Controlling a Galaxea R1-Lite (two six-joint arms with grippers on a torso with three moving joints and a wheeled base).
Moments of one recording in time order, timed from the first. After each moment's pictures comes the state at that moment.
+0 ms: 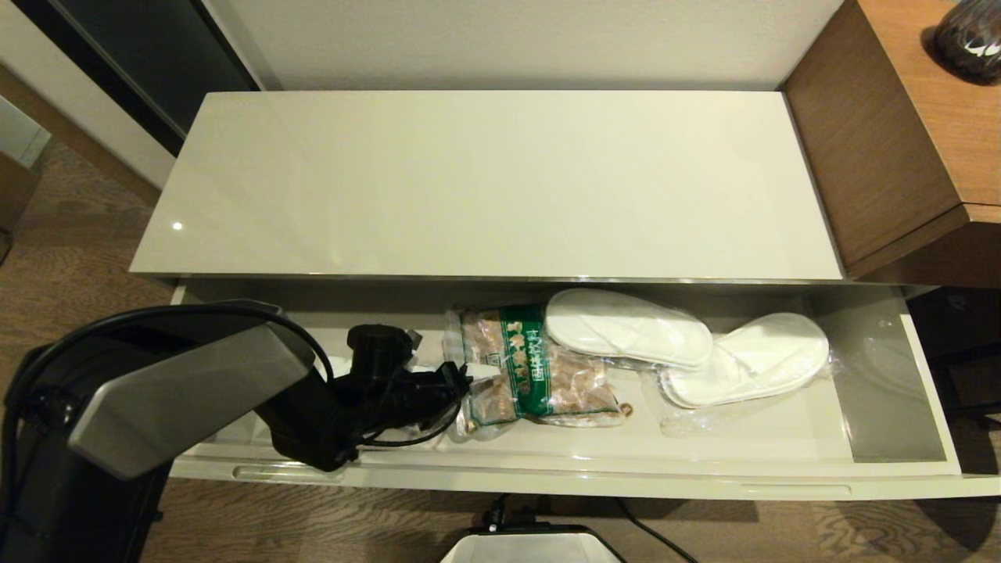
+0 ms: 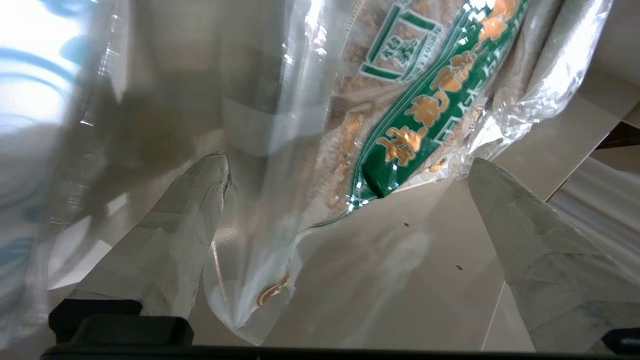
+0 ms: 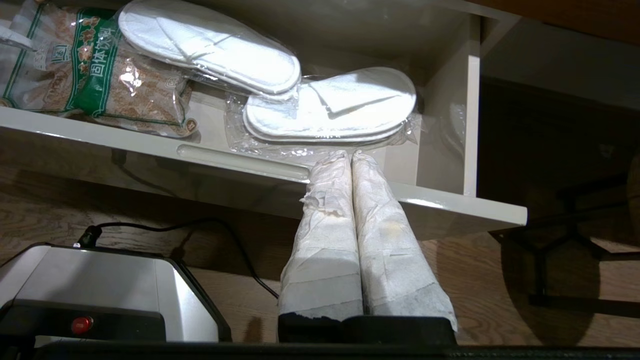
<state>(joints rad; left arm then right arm) -0.37 2.33 -0.99 -0.87 -0.47 -0.83 0.01 0.00 0.00 -0.06 0.00 -0.20</state>
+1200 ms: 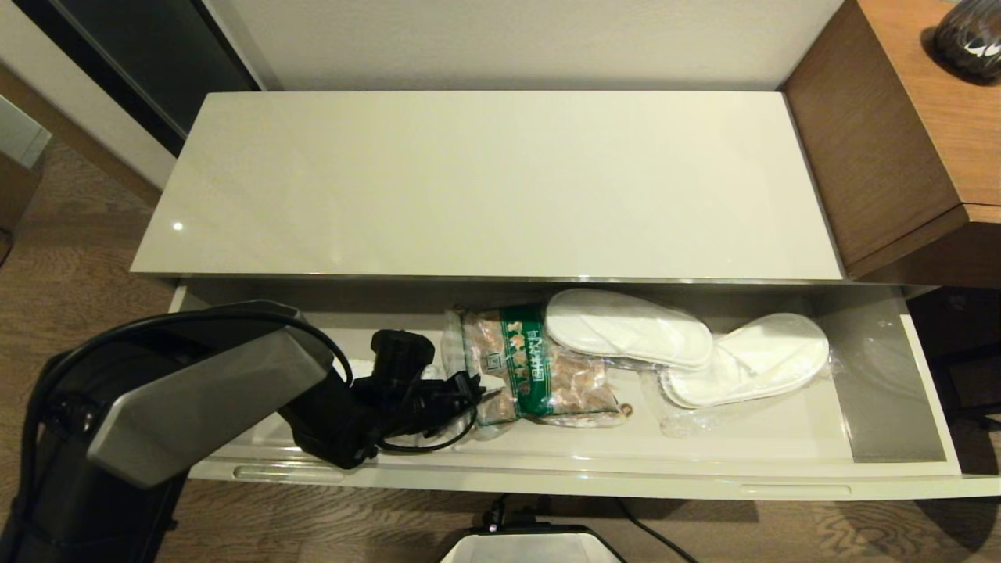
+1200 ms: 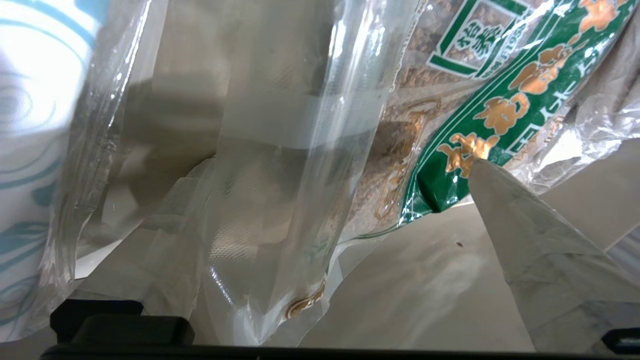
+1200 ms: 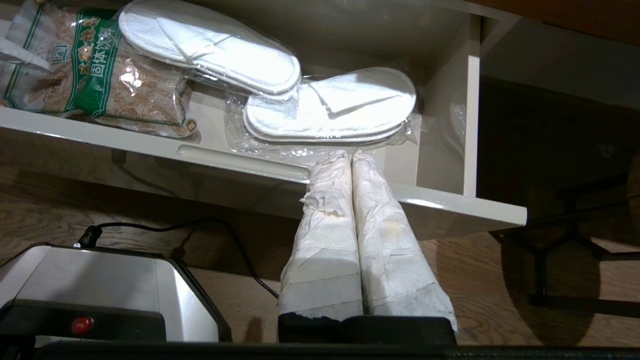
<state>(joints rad) -0.43 2.35 -1.05 -0.74 -0.30 -0.78 0.01 0.00 0.00 -0.06 0.00 -0.20</state>
